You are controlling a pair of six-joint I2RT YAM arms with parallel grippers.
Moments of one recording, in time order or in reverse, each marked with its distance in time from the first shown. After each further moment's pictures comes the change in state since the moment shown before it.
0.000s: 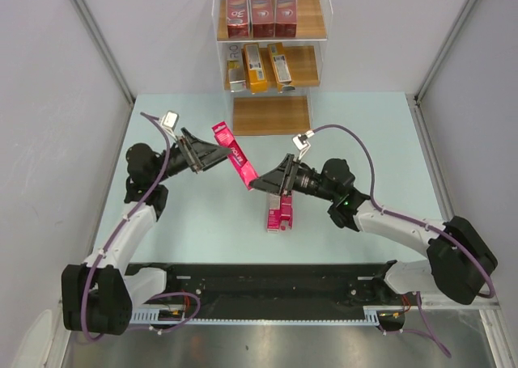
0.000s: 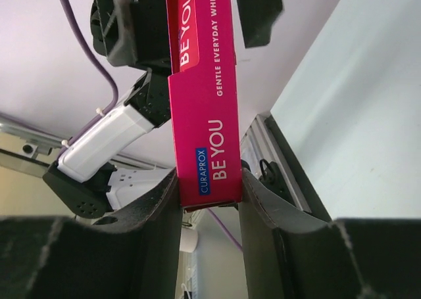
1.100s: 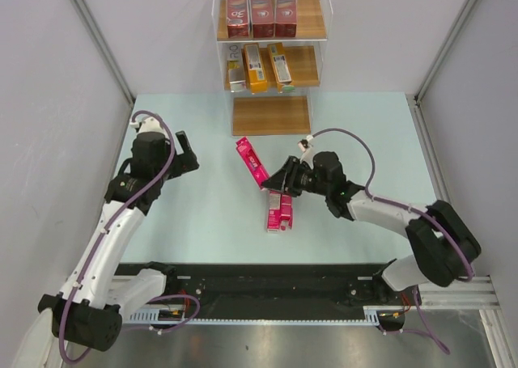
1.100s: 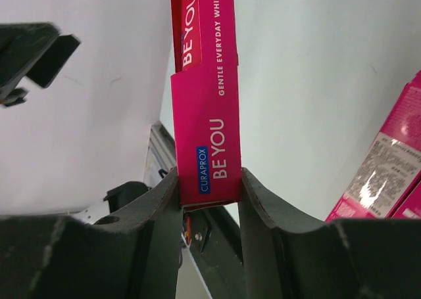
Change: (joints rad) left arm -0.158 -0.095 0.380 -1.259 -1.192 0.767; right arm -0.115 0.087 0.008 -0.320 0.092 -0.174
